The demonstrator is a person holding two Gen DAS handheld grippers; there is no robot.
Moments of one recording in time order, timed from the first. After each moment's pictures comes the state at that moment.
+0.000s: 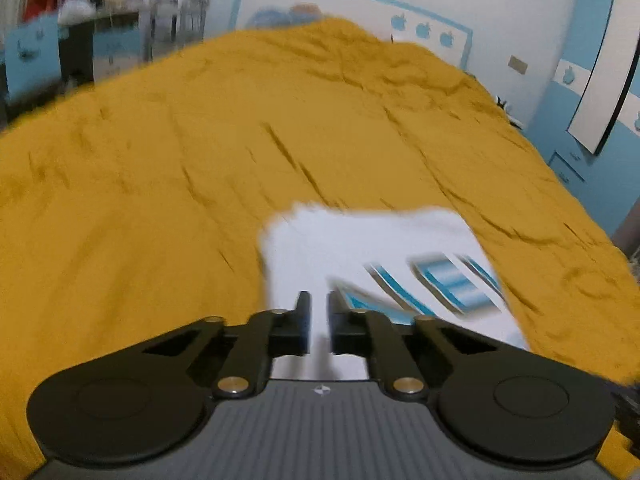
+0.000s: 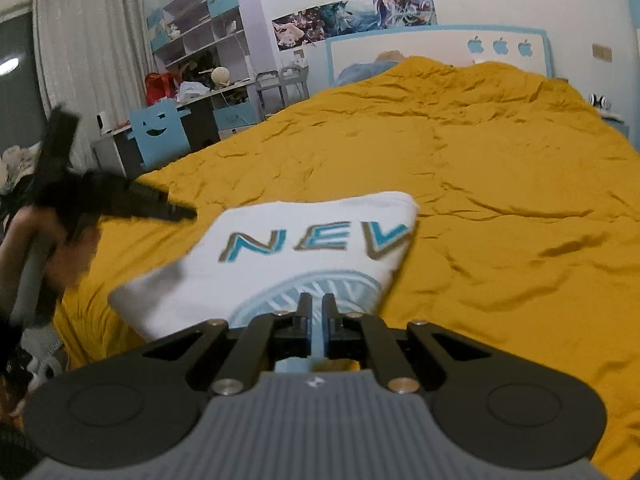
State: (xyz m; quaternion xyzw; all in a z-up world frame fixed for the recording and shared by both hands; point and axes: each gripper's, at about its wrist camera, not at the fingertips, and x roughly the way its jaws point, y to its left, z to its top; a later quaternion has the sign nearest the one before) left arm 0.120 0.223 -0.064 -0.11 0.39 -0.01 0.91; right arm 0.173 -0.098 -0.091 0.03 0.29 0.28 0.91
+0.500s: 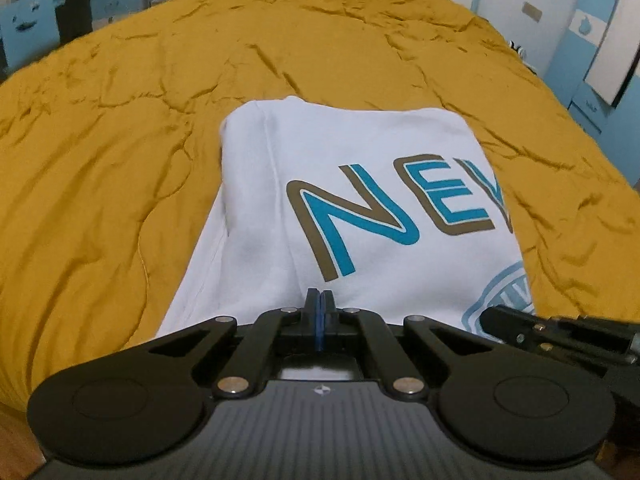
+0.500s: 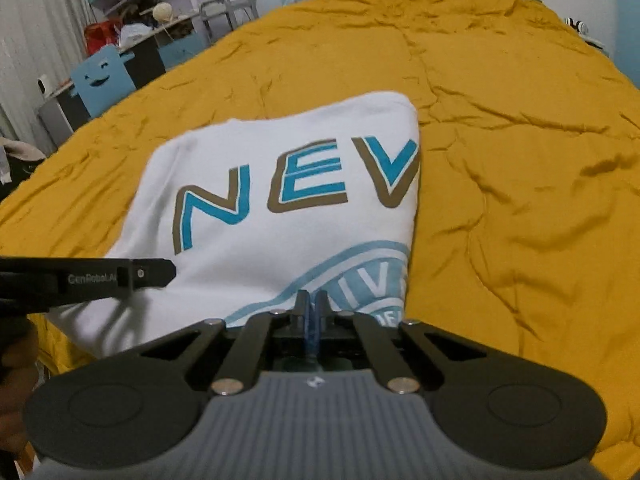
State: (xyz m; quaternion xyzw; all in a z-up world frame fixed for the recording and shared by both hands) left arm 0.118 0.184 -0.112 -0.08 0.46 0.02 0.89; right arm 0.230 -0.040 -0.145 0.02 0.42 0.21 0.88
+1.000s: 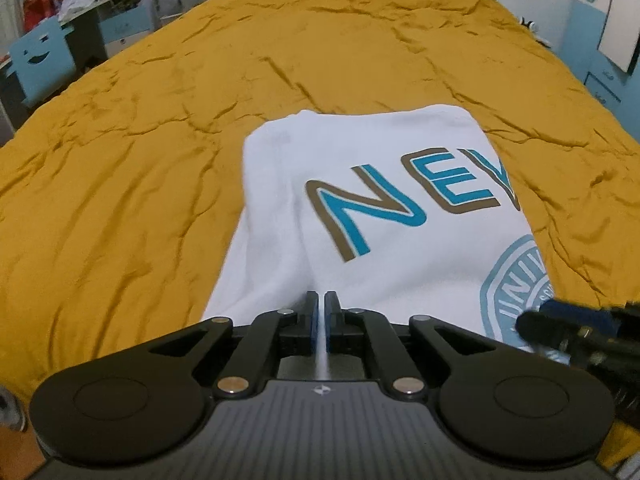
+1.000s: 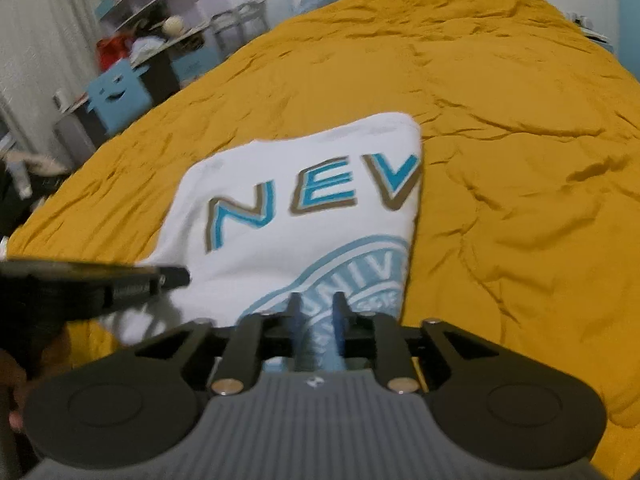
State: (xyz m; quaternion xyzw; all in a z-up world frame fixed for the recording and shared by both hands) left arm 0.103 0.170 -0.080 -0.02 0.48 0.05 0.88; right arm 0.208 -0.057 -0.111 0.04 0.42 0.24 0.87
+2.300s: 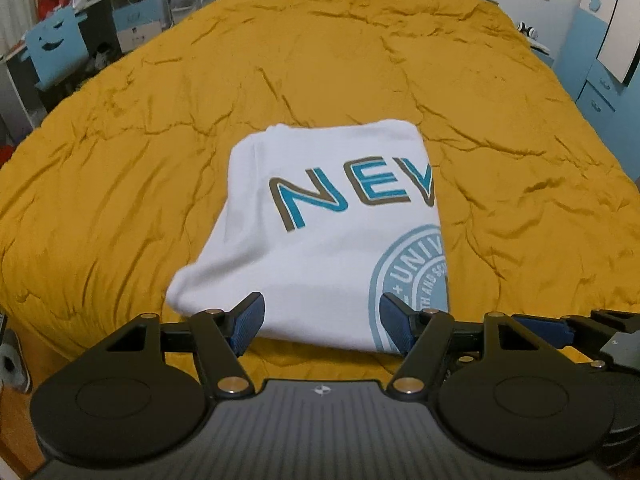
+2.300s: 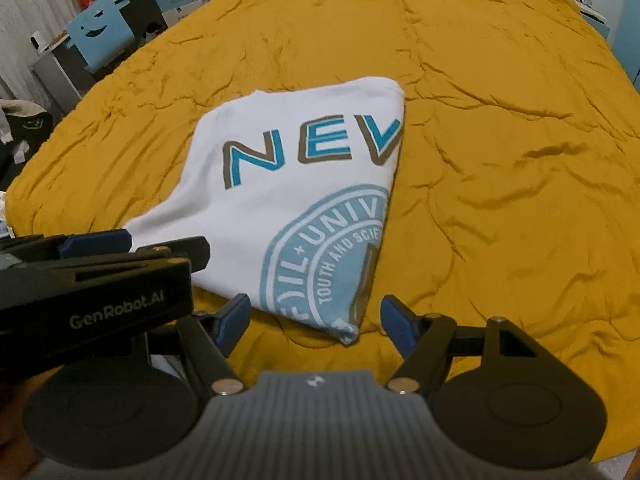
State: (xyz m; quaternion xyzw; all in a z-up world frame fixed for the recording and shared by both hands) left arm 0.056 0.113 -0.005 -0.05 0.49 0.07 0.87; right arm 0.176 -0.065 -0.041 -0.02 0.52 0.20 0.83
